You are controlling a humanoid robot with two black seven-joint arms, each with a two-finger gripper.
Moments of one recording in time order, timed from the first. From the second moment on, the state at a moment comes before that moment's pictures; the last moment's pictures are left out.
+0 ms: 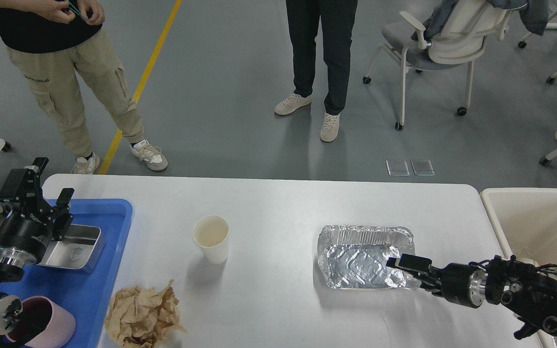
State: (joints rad) left arm -0.13 0.48 -1.14 -1.08 0.59 -0.09 -0.48; right arm 0.50 -0.51 0.33 0.81 -1.08 0.36 0.48
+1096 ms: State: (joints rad) left arm -0.11 0.48 -1.14 -1.08 0.59 -0.09 -0.49; right arm 0.50 -0.46 0.25 0.78 -1.08 0.30 0.52
